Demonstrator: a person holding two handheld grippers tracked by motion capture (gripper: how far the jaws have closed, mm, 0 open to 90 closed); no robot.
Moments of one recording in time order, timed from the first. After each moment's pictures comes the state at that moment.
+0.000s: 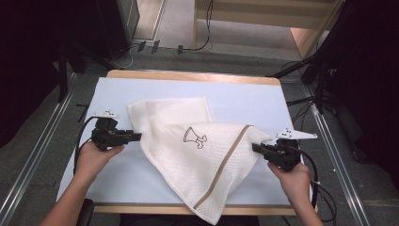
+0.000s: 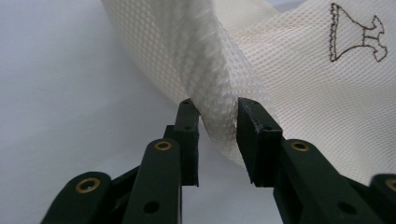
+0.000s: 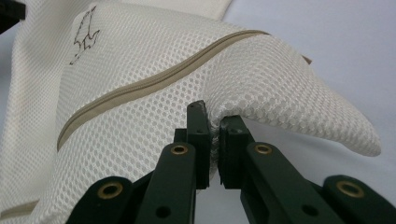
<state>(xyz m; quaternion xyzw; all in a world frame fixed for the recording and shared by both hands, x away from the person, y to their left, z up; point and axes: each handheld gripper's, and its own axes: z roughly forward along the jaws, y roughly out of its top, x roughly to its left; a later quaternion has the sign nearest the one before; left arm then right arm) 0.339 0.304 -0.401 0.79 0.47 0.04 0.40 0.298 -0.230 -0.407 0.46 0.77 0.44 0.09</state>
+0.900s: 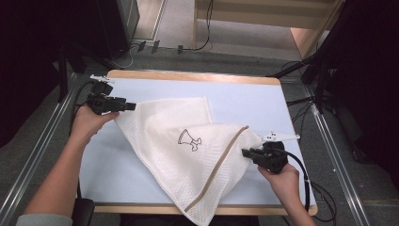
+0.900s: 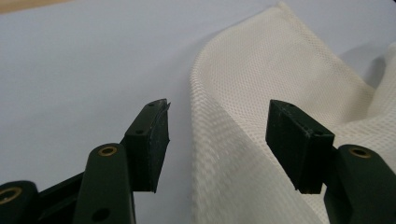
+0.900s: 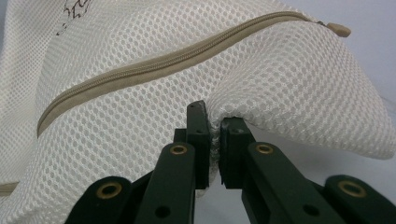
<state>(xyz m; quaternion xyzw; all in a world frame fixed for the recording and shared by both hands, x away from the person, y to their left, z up) 0.434 0.320 -0.366 0.79 0.49 0.08 0.36 0.303 -0.206 -0.426 0.44 0.79 0.42 0.07</state>
